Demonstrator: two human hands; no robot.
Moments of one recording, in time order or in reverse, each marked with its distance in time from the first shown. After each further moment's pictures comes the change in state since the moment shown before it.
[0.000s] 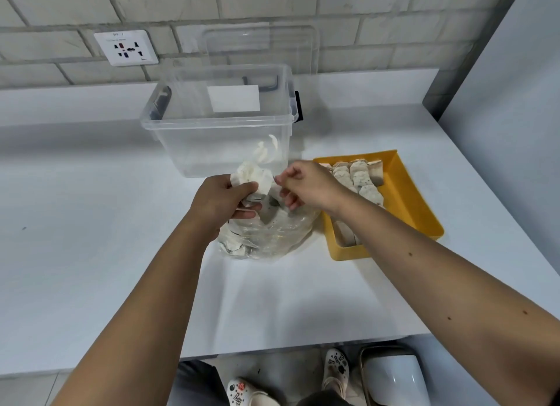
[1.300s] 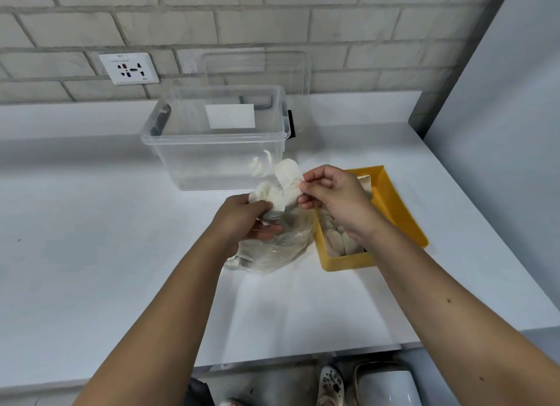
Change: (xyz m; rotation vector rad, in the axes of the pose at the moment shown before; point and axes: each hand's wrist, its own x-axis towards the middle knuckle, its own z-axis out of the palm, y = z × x) left_hand -0.015 0.004 0.033 -0.101 -0.130 -0.084; right_hand -0.052 -0.005 -0.034 0.447 0.175 -0.089
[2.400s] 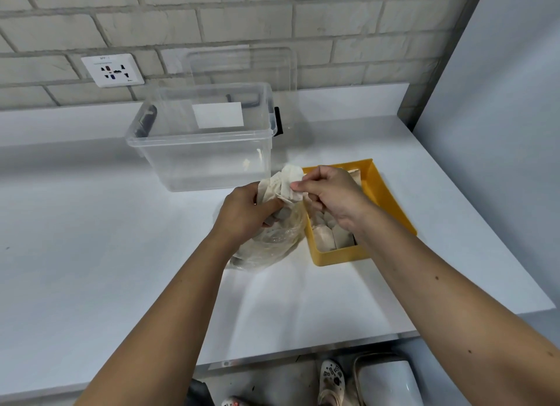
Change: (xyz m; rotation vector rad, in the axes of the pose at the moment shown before) left_hand -0.002 0.005 0.023 0.416 0.058 0.282; right_hand 0.007 0.001 -0.011 -0.029 0.094 0.158
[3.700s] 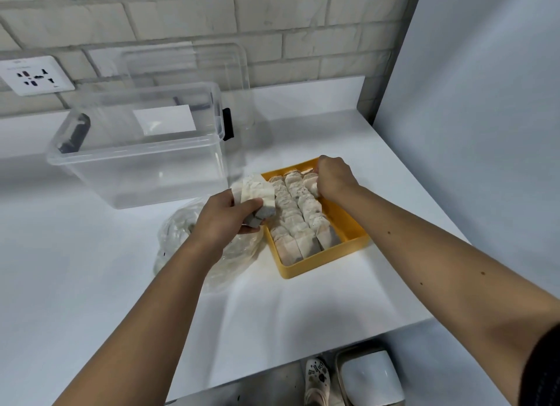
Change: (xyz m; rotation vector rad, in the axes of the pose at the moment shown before) left_hand 0.032 0.004 0.047 -0.300 -0.056 -0.153; right_hand 0.077 0.022 -0.093 -1.196 0.262 -0.066
